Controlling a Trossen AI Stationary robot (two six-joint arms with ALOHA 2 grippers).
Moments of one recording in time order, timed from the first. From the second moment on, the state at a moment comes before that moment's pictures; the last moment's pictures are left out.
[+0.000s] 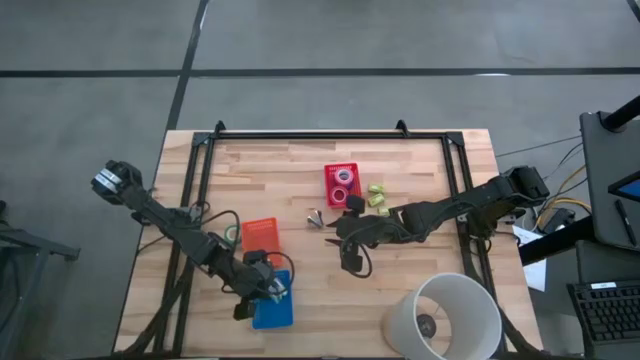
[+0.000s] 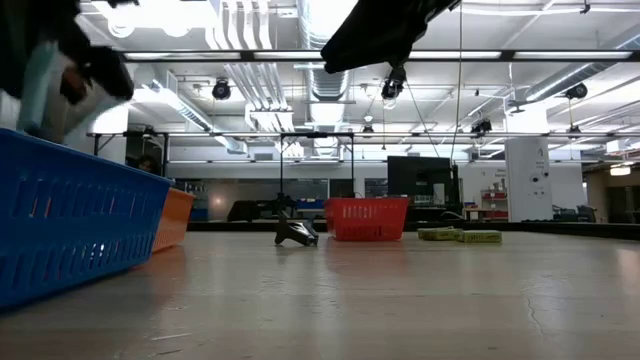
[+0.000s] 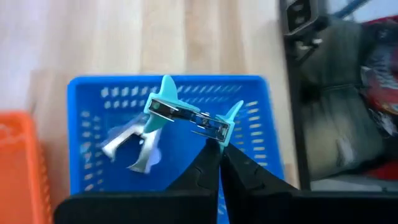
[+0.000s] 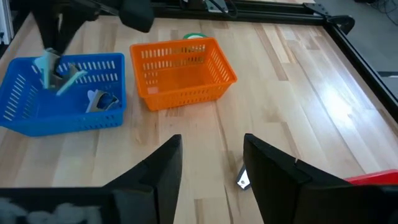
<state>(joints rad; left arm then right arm) -0.61 1.34 0.82 -0.32 -0.01 -0.69 0.25 1.59 1.14 -0.17 0.34 0.15</state>
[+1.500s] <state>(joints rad) -0.56 1.29 0.69 0.75 -0.43 0.05 0.11 1.78 0.99 0.34 0.34 0.15</state>
